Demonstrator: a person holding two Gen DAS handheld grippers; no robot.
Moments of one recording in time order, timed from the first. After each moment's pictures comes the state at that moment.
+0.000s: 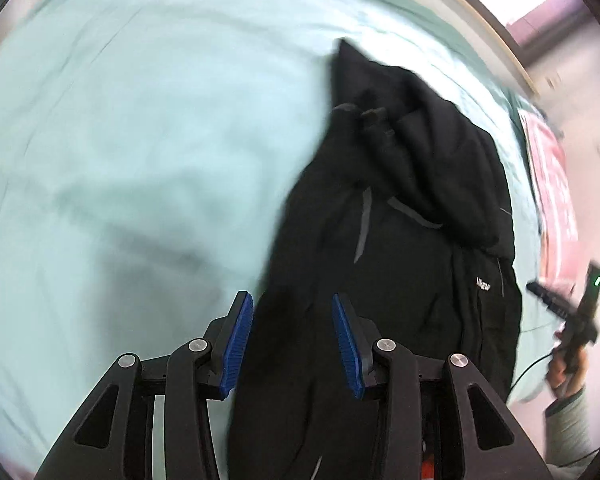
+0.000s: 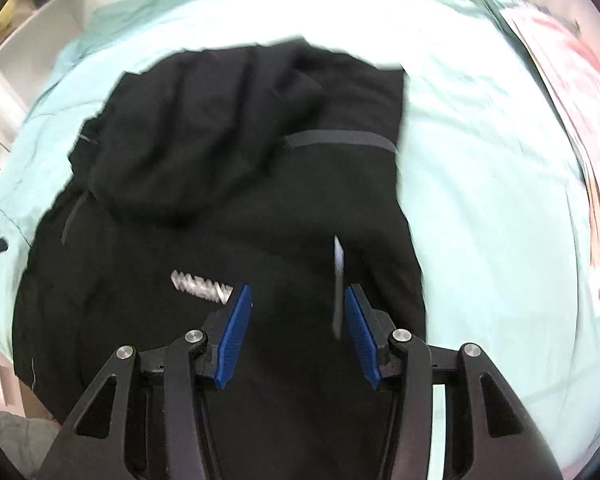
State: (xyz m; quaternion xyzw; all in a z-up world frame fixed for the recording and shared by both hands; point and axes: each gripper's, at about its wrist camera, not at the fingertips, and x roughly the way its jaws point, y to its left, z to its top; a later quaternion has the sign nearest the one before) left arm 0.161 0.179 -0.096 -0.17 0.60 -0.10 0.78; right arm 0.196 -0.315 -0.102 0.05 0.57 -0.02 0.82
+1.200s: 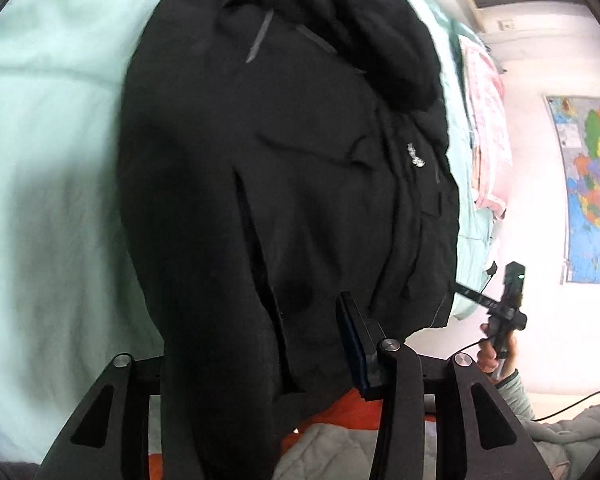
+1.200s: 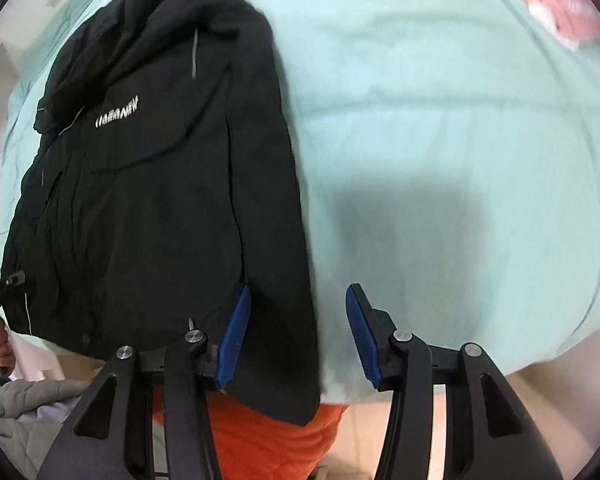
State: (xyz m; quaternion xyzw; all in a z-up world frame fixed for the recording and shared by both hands) left arm 0.095 0.067 -0.157 -0.21 0.67 -0.26 0.66; right arm 0.003 -0.382 -0.170 0.22 0.65 -0.07 0.72
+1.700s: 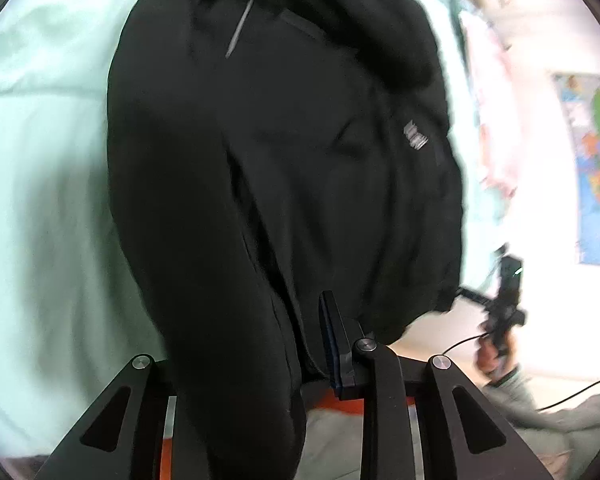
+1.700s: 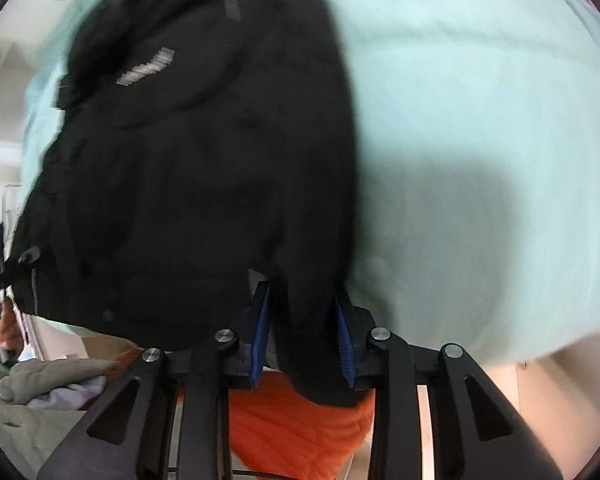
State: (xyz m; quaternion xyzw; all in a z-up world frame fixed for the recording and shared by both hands) left arm 0.093 0.073 -0.155 -0.16 0.71 -0.26 0.64; right arm -0.015 -0.354 -0.189 0.26 0.67 -0.03 0.70
